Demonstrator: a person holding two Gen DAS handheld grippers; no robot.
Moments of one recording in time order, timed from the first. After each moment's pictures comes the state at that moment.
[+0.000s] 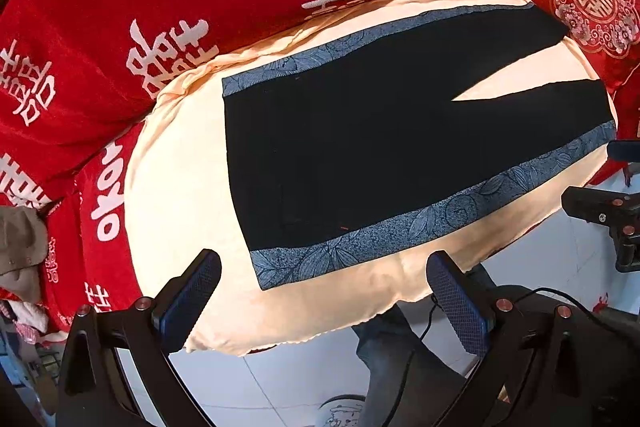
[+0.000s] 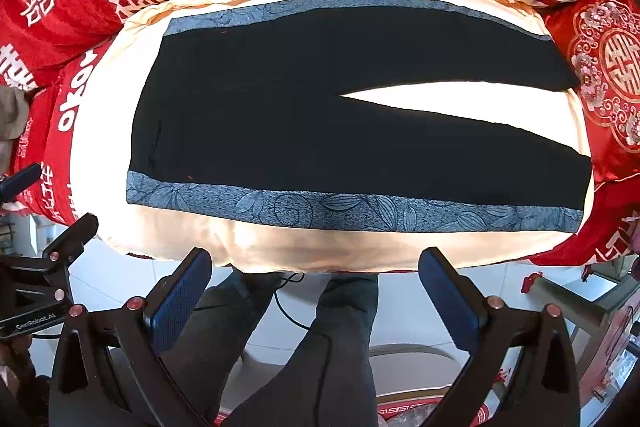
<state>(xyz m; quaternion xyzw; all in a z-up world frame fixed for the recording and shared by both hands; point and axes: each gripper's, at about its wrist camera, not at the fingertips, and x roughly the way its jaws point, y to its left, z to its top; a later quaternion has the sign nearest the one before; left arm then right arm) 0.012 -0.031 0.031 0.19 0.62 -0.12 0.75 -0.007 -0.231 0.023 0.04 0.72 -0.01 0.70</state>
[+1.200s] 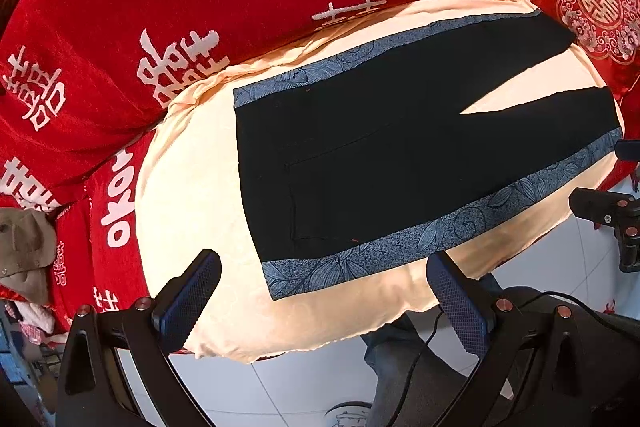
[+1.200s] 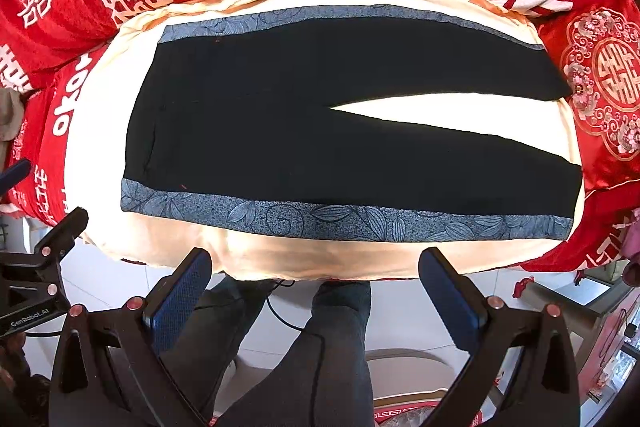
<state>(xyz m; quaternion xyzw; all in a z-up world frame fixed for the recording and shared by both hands) 0.017 -0.035 0.036 0.20 0.61 -0.11 0.76 -0.001 -0.230 0.029 0.03 0.71 -0.02 0.70</state>
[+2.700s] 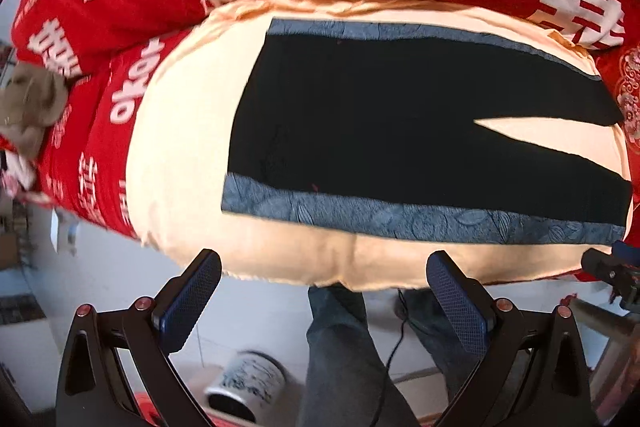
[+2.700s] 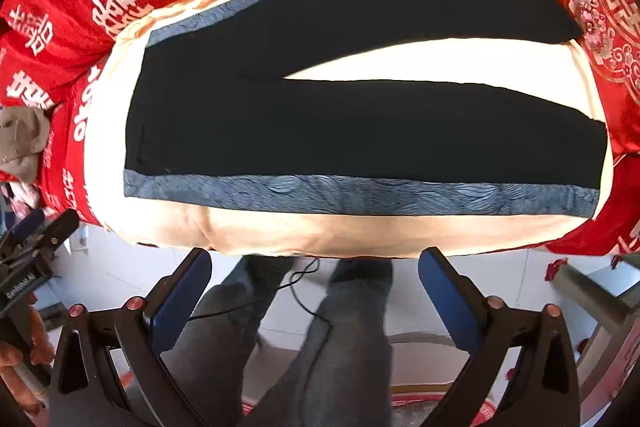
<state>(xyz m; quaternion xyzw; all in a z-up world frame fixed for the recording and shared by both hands) -0.021 -0.074 0.029 0.06 0.67 0.05 0.74 -0.028 -0.339 -0.002 0.11 0.73 0.02 0.67</state>
